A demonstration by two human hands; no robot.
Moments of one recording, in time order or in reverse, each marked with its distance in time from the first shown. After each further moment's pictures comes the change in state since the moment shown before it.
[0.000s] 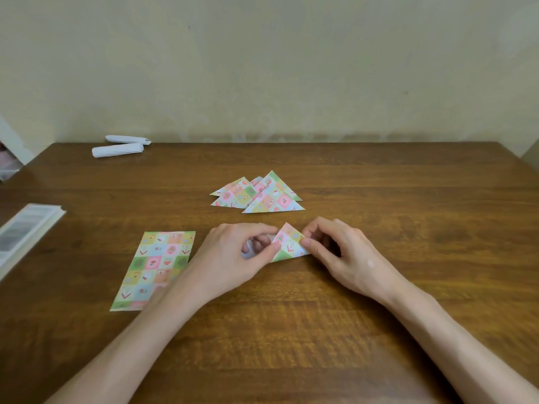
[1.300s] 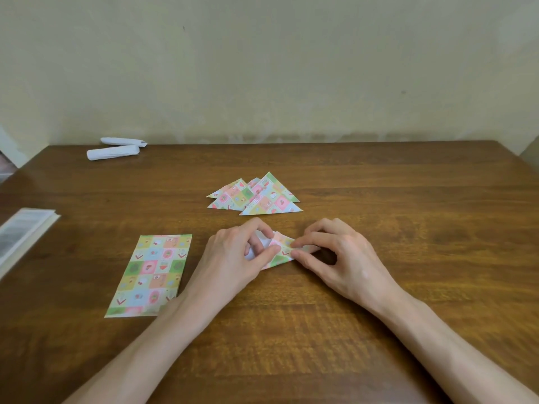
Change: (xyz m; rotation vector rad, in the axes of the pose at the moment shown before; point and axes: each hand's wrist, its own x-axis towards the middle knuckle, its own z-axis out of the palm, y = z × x) left_hand 0.002 0.004 0.014 0.027 0.045 -0.126; right_hand -0.003 0.003 0.013 -0.174 0.149 -0.067
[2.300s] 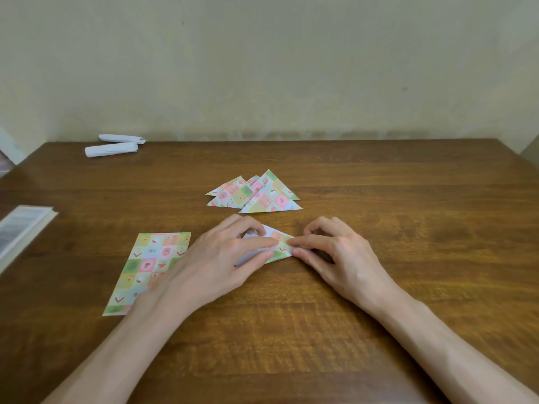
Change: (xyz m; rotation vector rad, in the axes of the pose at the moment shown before) left_hand -0.002 -0.028 -0.014 0.230 -0.088 0.370; right_hand -0.001 0.005 0.007 -0.099 0.023 -0.069
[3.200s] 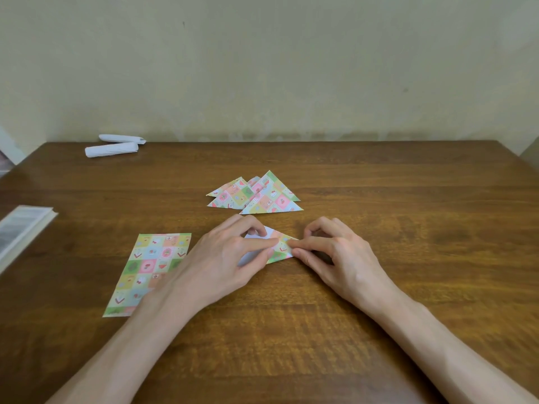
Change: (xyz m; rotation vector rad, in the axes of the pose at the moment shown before) left_hand 0.003 0.003 0.003 -0.021 0.040 -0.007; right_hand 0.001 -0.001 0.002 -0.025 -0.013 0.023
